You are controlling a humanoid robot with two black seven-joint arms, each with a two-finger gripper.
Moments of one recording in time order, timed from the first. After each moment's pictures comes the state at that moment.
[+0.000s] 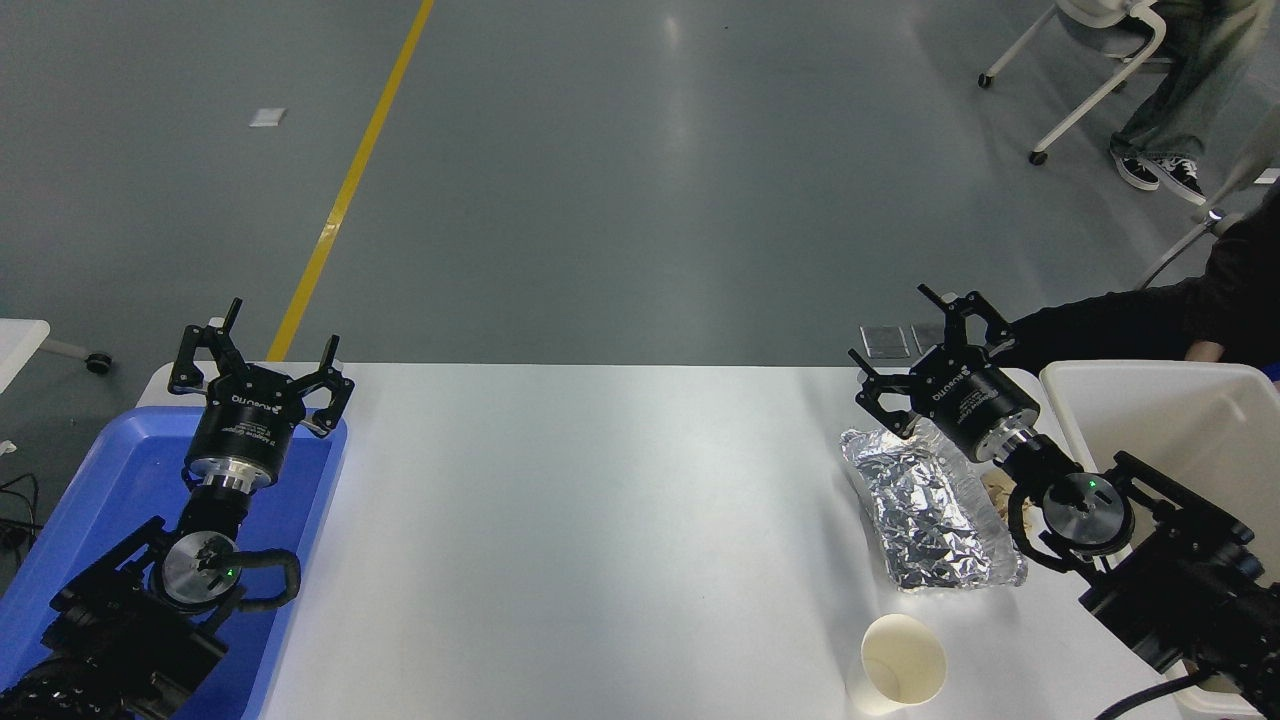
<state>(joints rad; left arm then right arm) -0.53 0.25 -0.97 -0.46 -0.11 -0.69 -0.40 0.60 -0.31 0.67 0.65 0.23 0.54 0.08</state>
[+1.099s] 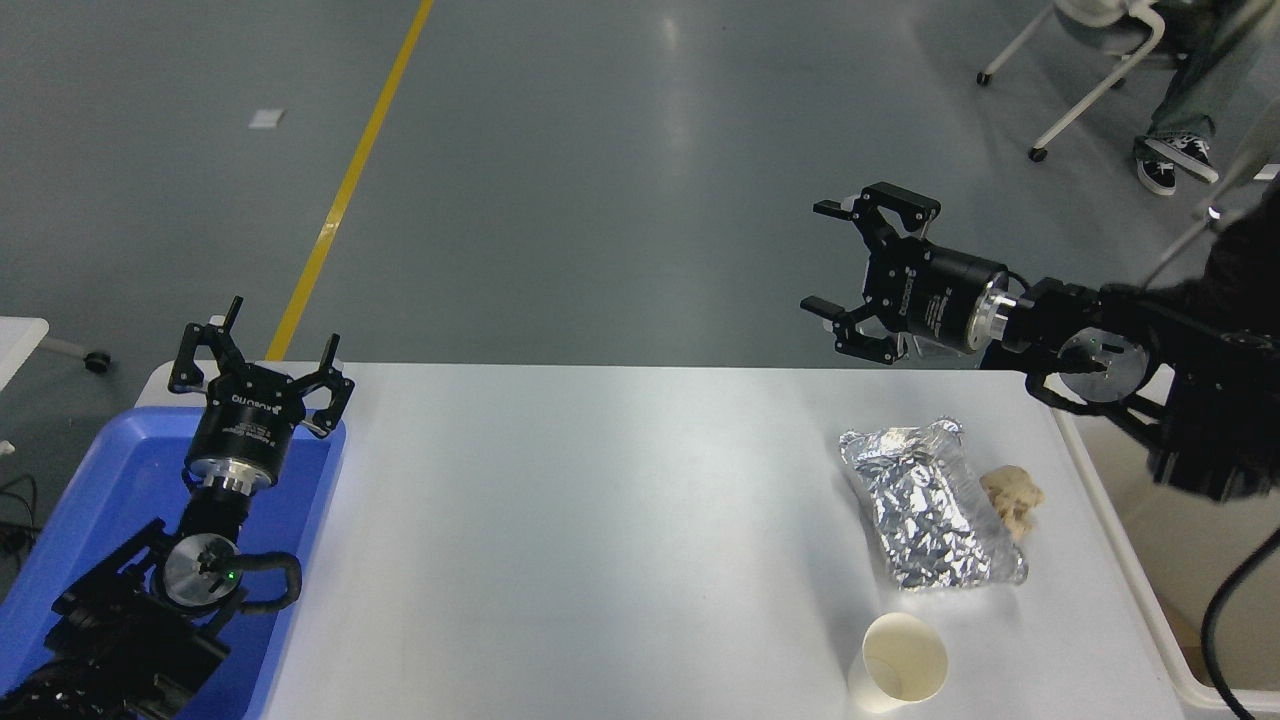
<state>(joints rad) -0.53 0.25 -0.97 -0.46 -0.11 -0.69 -0.40 1.52 -0.46 -0.49 0.90 0.04 0.61 0.07</state>
